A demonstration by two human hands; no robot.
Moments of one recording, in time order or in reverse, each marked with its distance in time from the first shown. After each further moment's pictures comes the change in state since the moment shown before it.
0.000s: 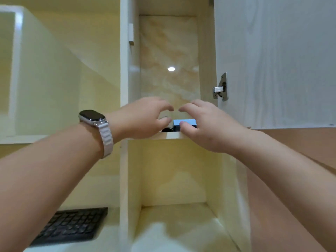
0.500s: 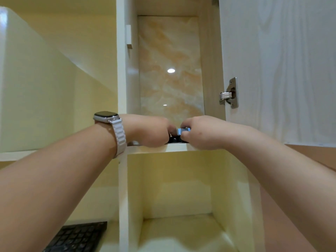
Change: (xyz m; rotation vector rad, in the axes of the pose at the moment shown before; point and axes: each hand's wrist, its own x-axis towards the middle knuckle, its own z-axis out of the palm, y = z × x) left_hand 0.039 0.001 0.007 0.048 -0.470 -0.028; right_hand 0.053 0.006 0.016 -0.056 -0.356 0.212
